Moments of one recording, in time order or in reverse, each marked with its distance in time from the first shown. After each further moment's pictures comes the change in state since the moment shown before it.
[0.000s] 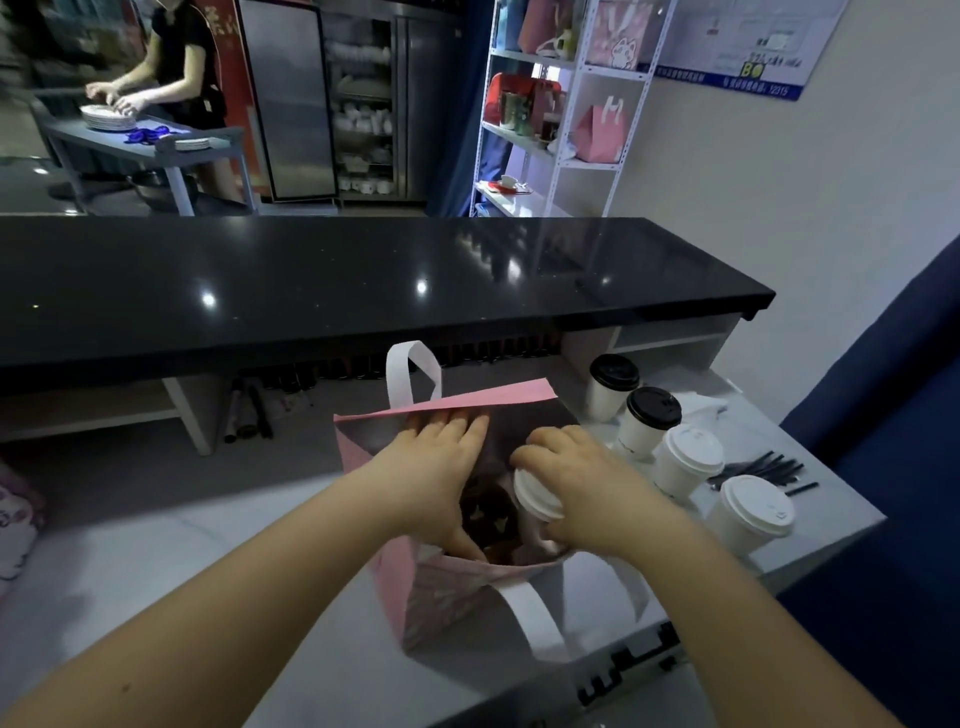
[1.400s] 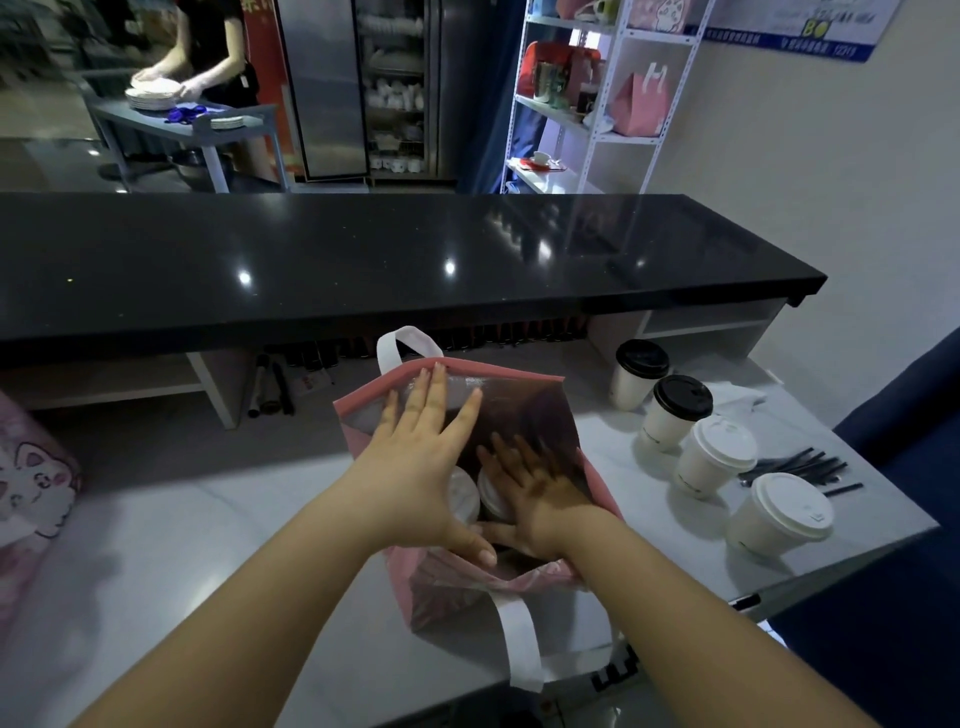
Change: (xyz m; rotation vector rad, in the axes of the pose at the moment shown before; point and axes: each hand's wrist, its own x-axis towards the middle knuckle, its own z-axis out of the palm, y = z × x) left_hand -0.023 -0.004 0.015 -0.105 0.061 -0.146; right_hand 0.049 -0.006 0.104 0.056 -0.273 -0.006
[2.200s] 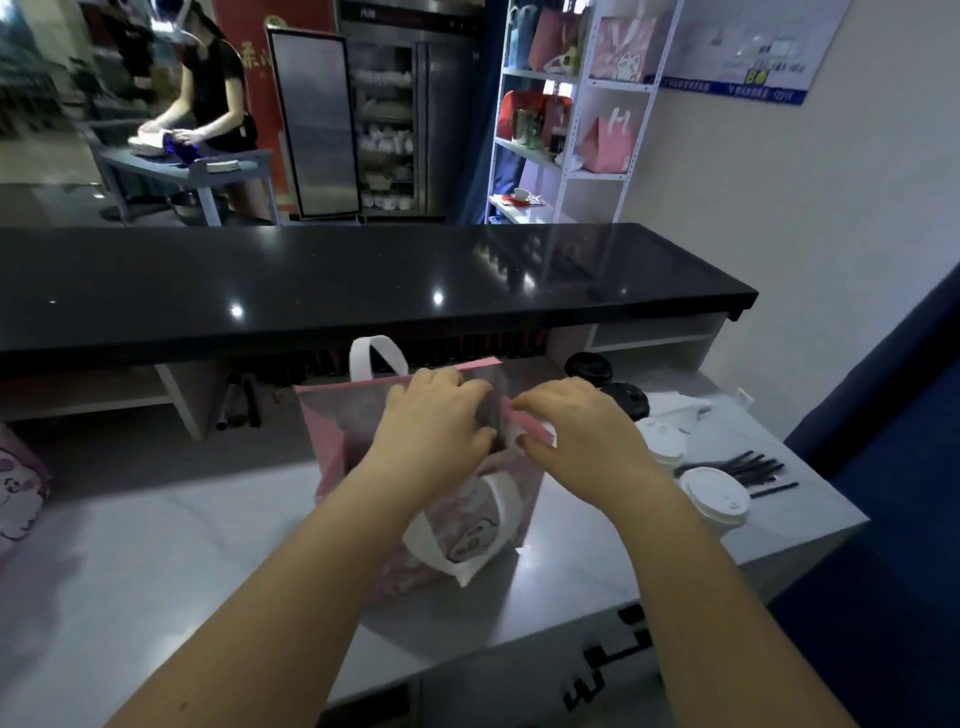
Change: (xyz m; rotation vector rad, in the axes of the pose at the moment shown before) left_hand 0.021 0.100 -0.034 -0.049 0.351 -0.074; right_hand -0.124 0.043 -0.108 0.160 0.632 0.010
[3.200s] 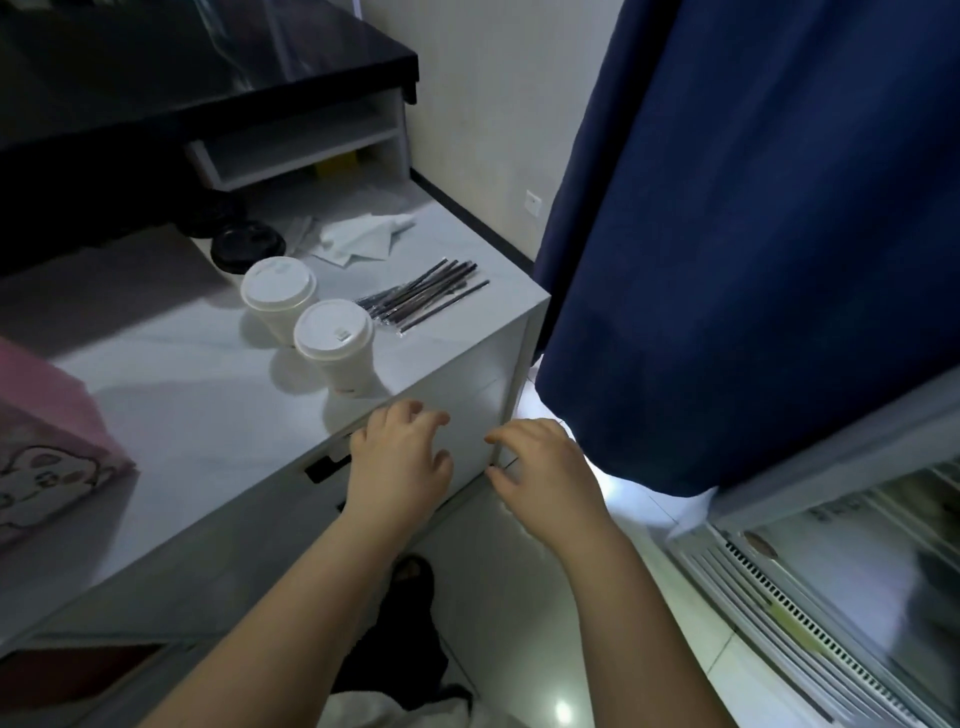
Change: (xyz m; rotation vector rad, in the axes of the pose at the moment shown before) left_hand -0.040 0.365 0.241 -0.165 -0.328 0.062; right_hand -0.350 0.268 0.012 0.226 -0.078 0.669
